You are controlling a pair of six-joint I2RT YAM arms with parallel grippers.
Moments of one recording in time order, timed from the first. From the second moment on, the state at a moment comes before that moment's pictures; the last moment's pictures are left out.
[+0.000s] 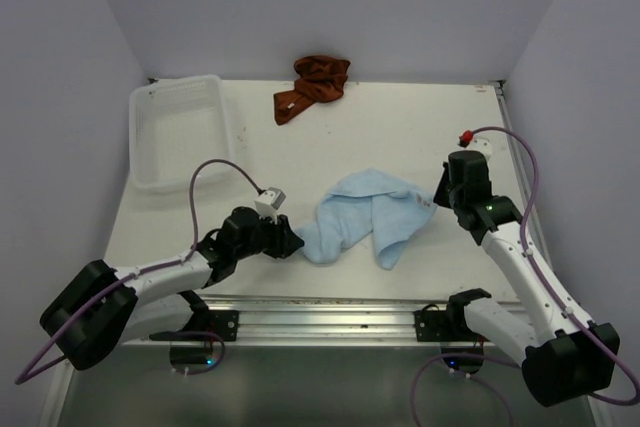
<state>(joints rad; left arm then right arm) -0.69 1.12 0.26 0.33 0.19 -0.50 0.25 0.96 0.81 -0.57 0.32 0.42</state>
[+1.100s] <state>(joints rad) -0.71 0.85 0.86 -0.27 -0.43 -0.42 0.23 1.01 1.22 -0.67 0.39 0.39</state>
